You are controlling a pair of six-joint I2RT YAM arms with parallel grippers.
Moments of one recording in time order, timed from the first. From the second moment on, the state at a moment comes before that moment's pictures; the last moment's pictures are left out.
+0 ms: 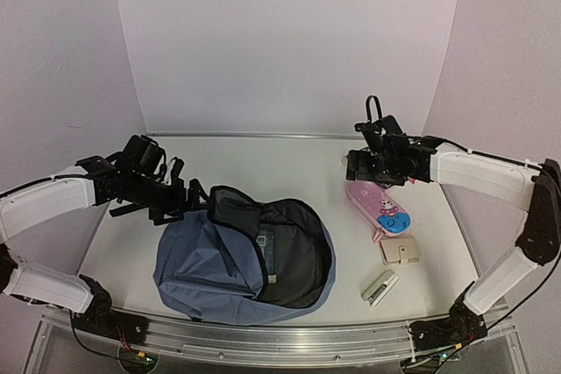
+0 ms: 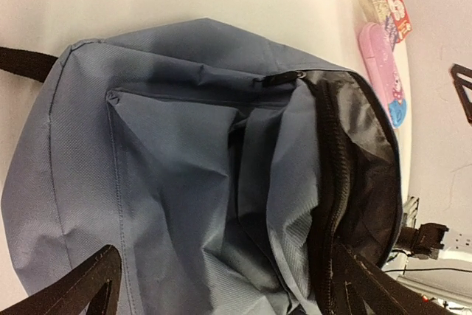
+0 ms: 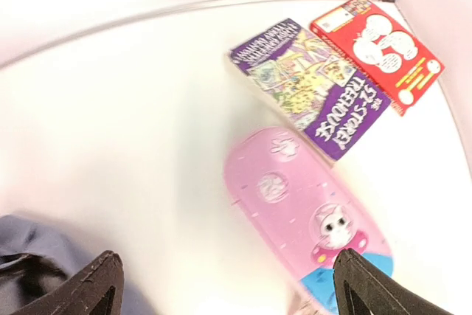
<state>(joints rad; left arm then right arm) -0.57 1.20 0.87 -0.56 0.28 -0.70 0.65 1.53 1.19 -0.49 0.46 0.56</state>
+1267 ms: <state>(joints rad) -0.30 1.27 1.10 -0.57 0.61 -0.55 0.31 2.38 1.87 -0.53 0.31 0.08</state>
